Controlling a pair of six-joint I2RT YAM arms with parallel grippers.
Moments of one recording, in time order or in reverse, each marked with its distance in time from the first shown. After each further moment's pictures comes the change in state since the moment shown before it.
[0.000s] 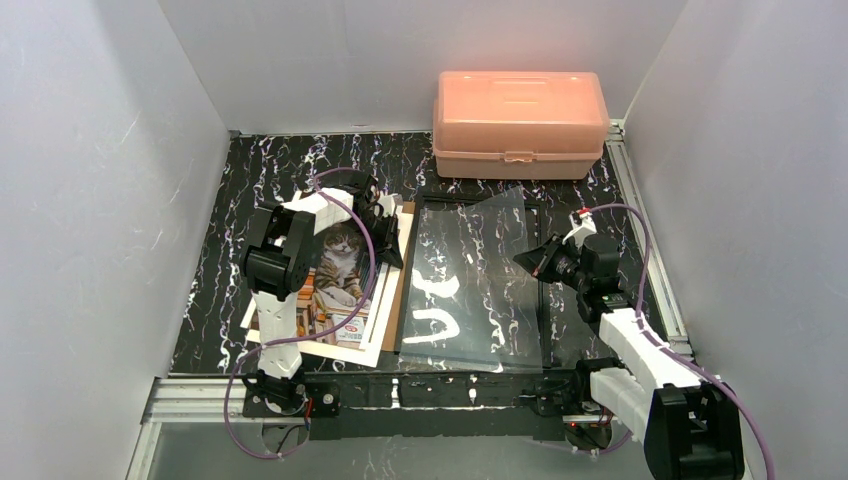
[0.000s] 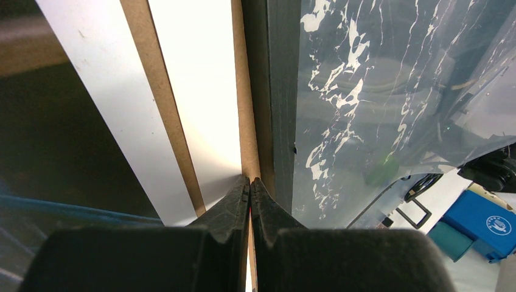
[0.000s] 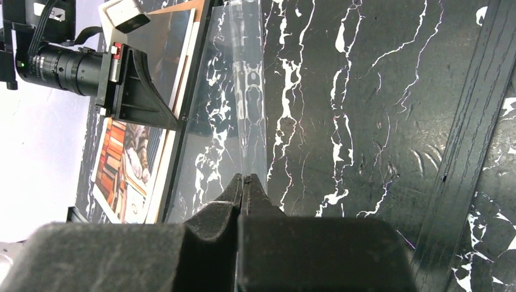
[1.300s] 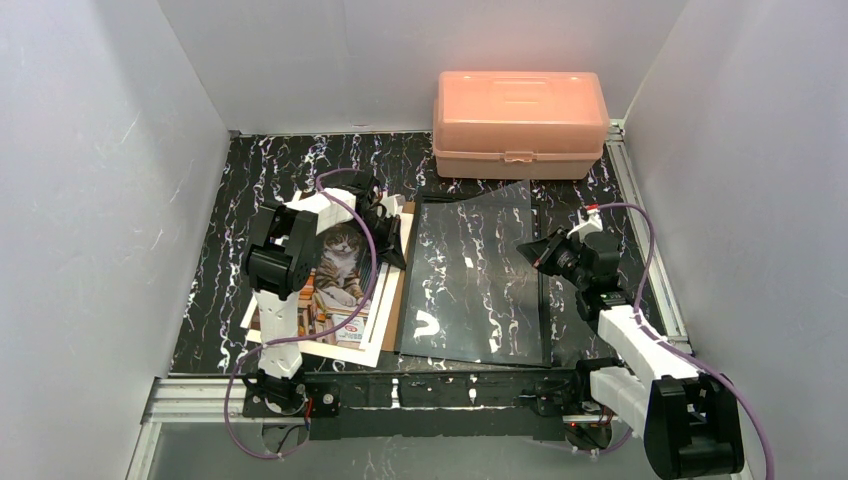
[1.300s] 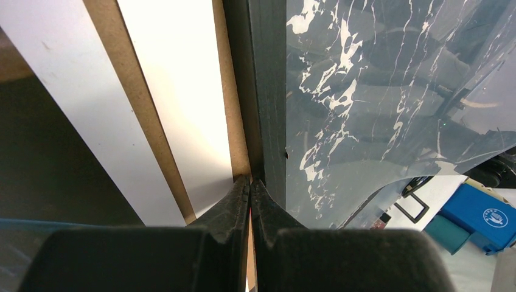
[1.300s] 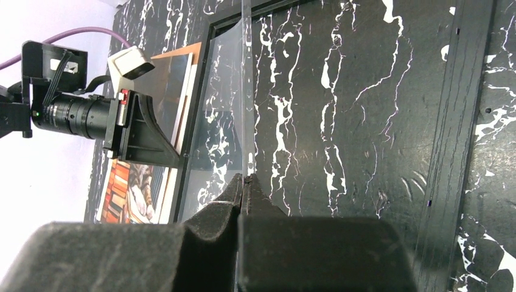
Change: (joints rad) left arm -0.011 0.013 0.010 -0.001 0.016 -0.002; right arm 0.000 0.032 -0.005 0.098 0.093 0.076
